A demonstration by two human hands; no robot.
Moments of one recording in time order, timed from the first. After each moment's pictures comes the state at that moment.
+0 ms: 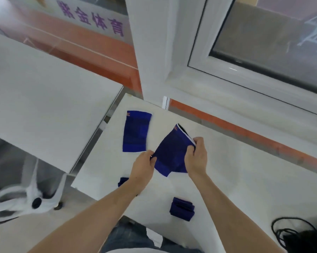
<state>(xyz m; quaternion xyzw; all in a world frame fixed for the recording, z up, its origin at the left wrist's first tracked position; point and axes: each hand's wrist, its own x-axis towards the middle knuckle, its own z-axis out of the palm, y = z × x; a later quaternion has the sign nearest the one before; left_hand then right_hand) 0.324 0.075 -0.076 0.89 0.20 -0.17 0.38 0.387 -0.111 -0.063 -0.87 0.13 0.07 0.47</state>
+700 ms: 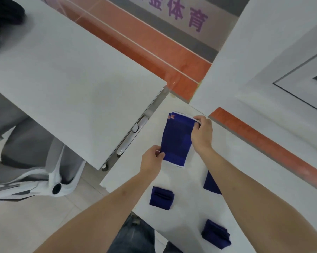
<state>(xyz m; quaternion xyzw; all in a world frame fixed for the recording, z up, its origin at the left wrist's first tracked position) 0.349 0.212 -0.115 0.75 0.37 -0.15 0.53 0.506 0.072 -0.112 -0.91 0.04 0.11 0.39</state>
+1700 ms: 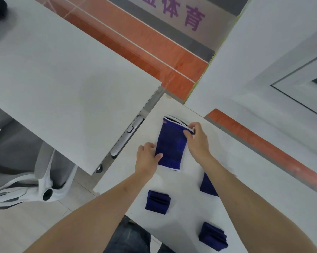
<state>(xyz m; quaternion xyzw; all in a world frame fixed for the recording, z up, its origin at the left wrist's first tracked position) 0.367 0.220 -0.147 0.81 0.35 -0.17 0.44 0.494 0.055 -0.121 -0.89 0.00 0.20 0.41</state>
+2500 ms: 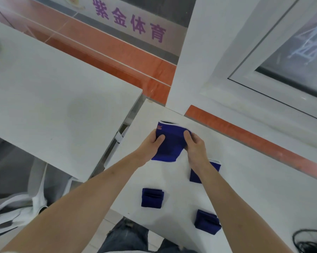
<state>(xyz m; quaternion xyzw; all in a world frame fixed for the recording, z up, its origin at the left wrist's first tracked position) 0.405 0.206 -0.068 0.69 0.16 -0.21 0.67 0.430 0.022 -0.050 -0.70 0.17 0.19 0.66</state>
